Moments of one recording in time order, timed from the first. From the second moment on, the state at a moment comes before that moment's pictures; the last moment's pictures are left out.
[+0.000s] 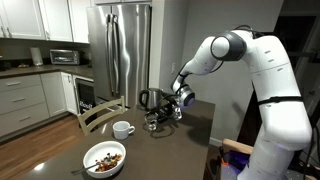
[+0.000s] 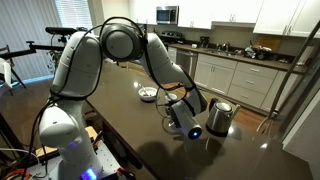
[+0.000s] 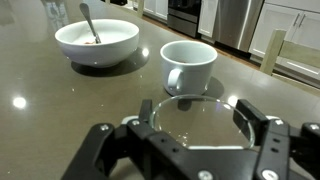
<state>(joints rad) -0.26 0.50 -0.25 -2.19 1.60 1.75 0.49</state>
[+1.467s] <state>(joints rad) -0.24 0.47 -0.25 -2.18 1.60 1.94 0.50</state>
